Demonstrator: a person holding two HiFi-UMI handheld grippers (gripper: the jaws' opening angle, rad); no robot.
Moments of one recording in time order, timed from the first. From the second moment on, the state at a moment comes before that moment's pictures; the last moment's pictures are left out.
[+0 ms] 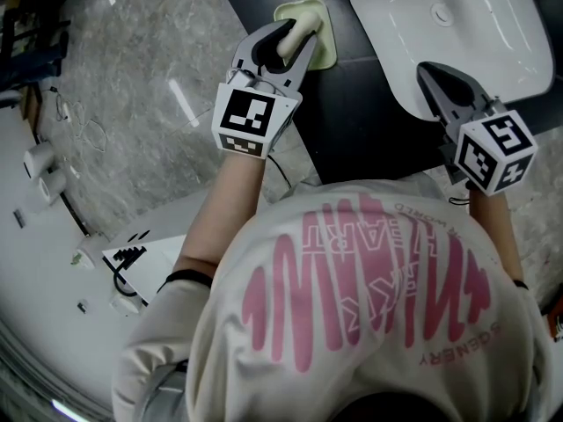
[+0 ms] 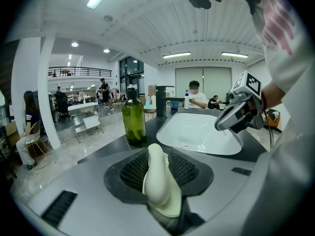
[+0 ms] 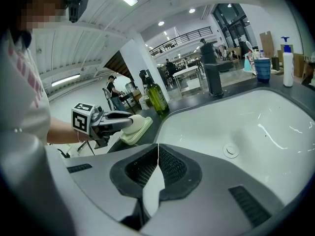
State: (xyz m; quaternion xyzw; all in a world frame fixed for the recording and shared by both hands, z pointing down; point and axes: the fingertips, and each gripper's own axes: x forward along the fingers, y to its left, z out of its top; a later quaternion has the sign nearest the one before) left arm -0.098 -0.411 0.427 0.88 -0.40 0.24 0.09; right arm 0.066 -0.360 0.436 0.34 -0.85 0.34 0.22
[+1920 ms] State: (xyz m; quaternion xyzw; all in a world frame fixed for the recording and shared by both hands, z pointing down) left arm -0.090 -0.400 0.410 0.88 -0.41 0.23 0.08; right arm 0.058 -0.341 0.425 0.32 -0.86 0.33 0.22
